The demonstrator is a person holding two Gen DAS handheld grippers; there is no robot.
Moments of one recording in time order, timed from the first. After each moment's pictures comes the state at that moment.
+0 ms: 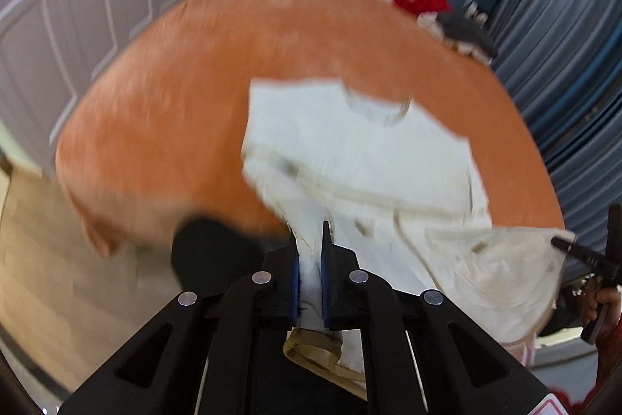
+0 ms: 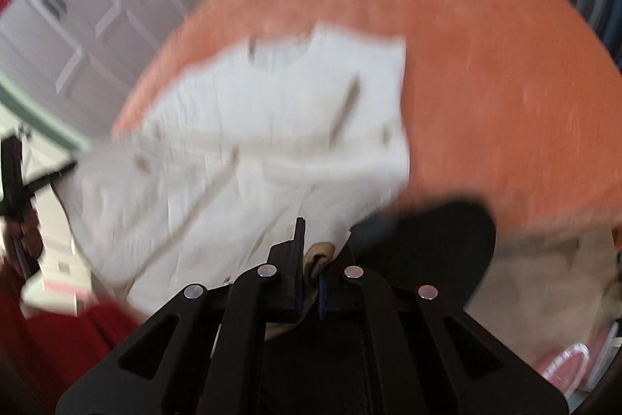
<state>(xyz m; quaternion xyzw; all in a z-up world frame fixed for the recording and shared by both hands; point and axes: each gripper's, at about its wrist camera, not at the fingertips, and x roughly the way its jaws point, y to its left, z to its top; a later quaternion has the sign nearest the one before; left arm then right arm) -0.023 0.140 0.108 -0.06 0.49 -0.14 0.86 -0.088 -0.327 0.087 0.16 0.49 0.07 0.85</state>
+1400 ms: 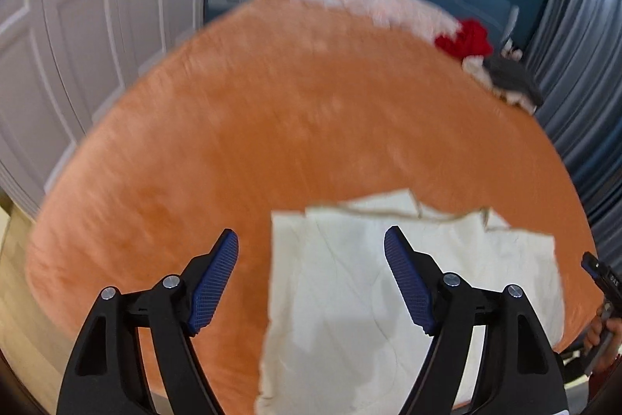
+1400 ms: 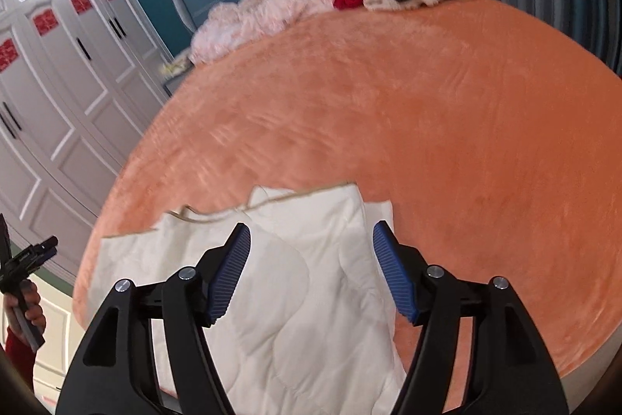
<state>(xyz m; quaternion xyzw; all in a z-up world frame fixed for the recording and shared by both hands) 0.201 0.130 0.032 -0.06 0.46 -0.08 0.88 0.099 -0.356 -0.004 0.22 0.40 -0.03 0.89</state>
